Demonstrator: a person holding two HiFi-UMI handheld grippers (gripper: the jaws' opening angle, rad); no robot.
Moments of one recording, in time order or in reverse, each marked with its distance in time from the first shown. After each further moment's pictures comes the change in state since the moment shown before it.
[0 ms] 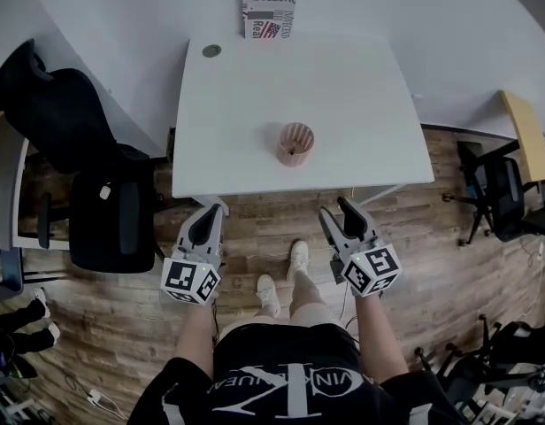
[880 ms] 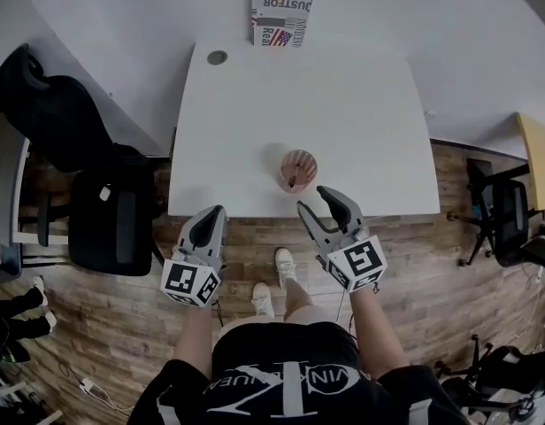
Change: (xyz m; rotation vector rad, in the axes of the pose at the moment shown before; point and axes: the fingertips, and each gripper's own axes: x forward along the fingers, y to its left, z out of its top) left arm 0.065 0.021 0.007 -0.003 0.016 0.046; right arm 0.103 0.001 0.038 -0.242 0.043 0.182
